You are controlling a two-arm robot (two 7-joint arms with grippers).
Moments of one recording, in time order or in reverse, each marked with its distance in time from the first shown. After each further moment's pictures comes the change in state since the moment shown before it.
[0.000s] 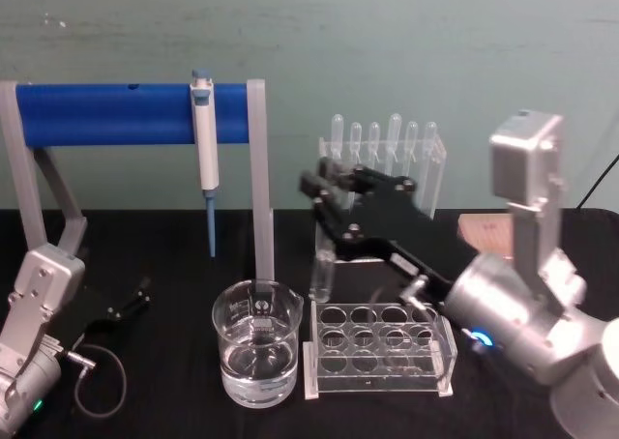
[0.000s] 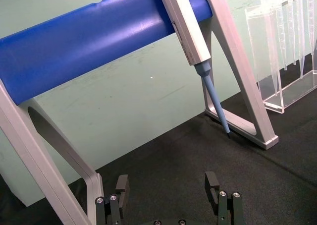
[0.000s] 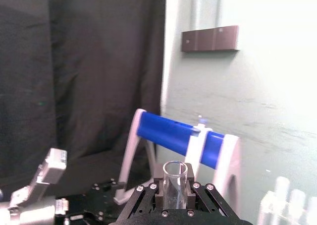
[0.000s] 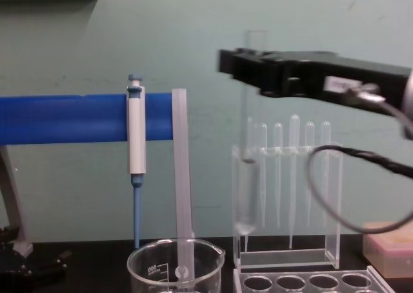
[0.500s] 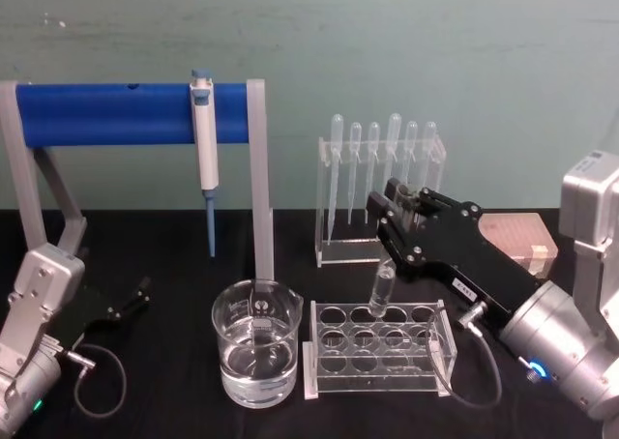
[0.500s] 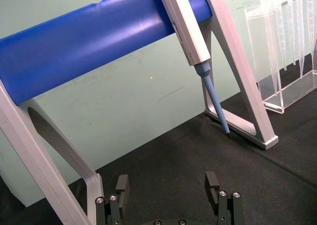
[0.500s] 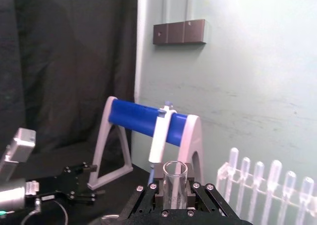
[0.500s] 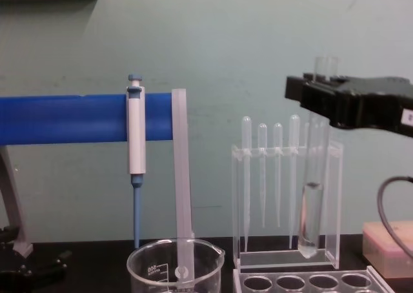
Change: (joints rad) left arm 0.000 0.000 0.000 0.000 0.000 0.000 0.000; right arm -0.127 0.066 0.095 -0.031 -0.004 -0.071 -0.036
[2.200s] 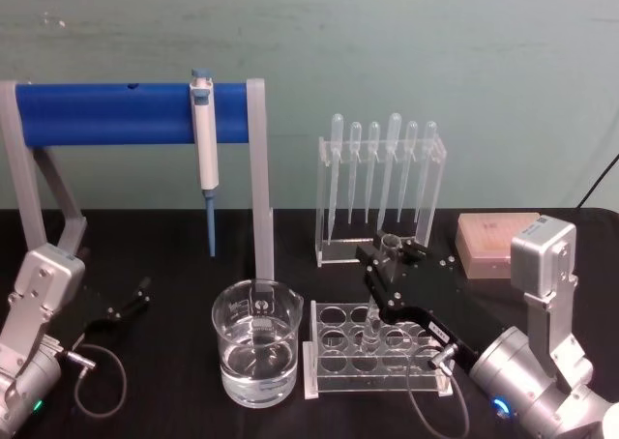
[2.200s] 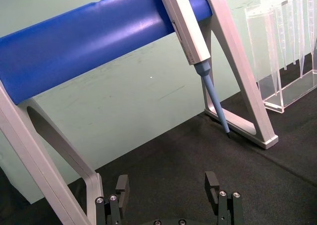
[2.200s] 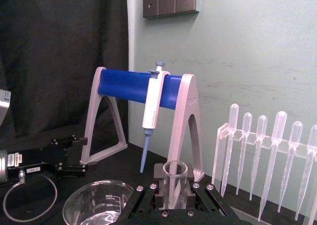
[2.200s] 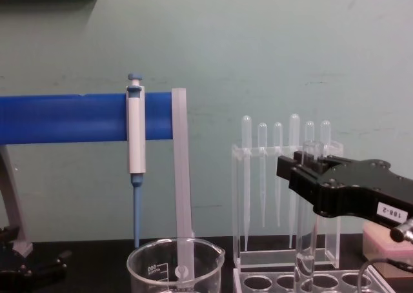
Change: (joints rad) left arm 0.000 0.000 0.000 0.000 0.000 0.000 0.000; right arm -0.014 -0.093 -0.018 0.188 -0.081 -0.105 0.022
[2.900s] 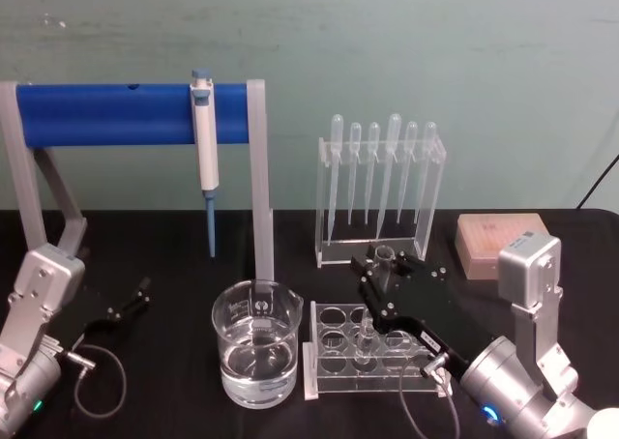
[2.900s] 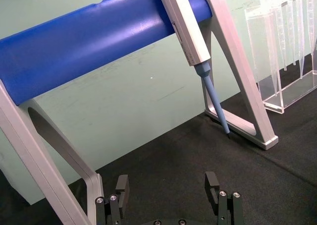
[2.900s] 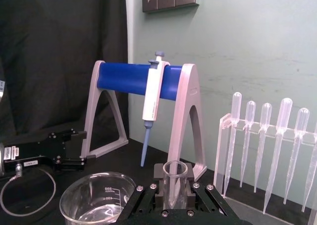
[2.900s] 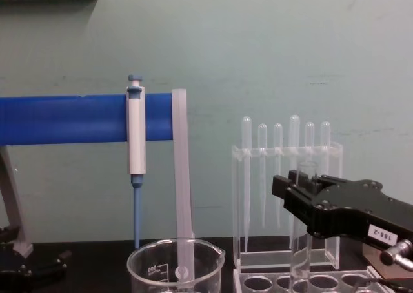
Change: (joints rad) left arm 0.000 0.000 0.000 0.000 0.000 0.000 0.000; right arm 0.015 -0.027 -0.008 0.077 -0.005 -0.042 0.019
